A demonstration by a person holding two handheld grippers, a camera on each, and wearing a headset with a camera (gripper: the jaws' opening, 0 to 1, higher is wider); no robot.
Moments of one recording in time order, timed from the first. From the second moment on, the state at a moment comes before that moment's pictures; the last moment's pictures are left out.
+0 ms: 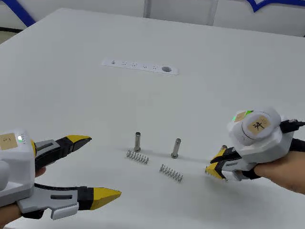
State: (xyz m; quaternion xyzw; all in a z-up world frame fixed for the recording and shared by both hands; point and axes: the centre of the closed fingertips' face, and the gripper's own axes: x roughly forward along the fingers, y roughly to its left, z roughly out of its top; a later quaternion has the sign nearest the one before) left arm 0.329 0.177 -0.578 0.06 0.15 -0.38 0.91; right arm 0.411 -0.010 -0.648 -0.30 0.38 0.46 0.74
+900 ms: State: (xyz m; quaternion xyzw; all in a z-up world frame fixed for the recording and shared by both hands) left arm 0.328 0.180 -0.581 0.05 0.16 -0.37 0.91; right arm 0.409 -0.011 -0.666 -0.34 0.42 0.50 0.67
